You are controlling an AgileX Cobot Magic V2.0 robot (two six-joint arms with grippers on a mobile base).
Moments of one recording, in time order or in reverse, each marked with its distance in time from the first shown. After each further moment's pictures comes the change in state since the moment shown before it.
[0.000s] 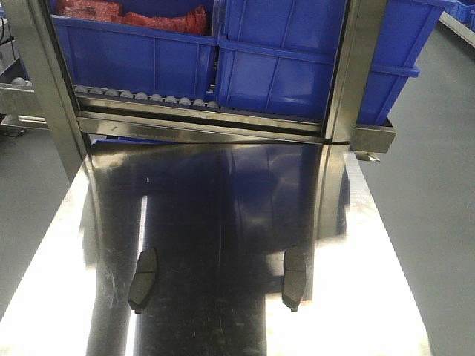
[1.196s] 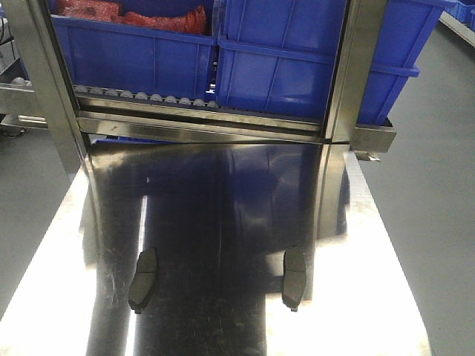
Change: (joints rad) left arm 0.000 0.260 -0.137 0.085 0.007 -0.130; right arm 0.000 0.000 0.000 0.000 0.000 0.000
